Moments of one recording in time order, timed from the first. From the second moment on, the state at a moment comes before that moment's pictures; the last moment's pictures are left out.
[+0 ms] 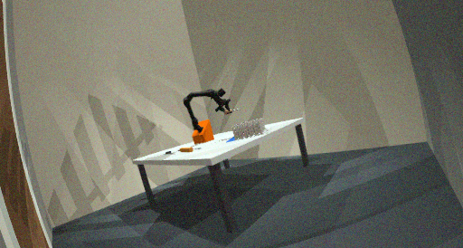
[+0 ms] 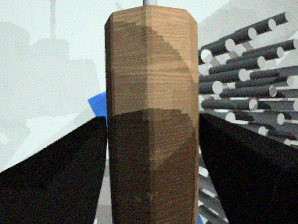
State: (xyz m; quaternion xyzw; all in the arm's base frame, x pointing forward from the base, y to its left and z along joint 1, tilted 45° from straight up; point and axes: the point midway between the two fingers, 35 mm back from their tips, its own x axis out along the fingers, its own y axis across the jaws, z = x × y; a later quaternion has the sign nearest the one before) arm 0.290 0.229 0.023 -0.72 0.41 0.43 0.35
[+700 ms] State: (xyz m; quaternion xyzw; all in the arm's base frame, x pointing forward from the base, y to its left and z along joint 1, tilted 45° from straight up) arm 0.323 0.109 0.110 -0.67 0.47 0.19 0.55
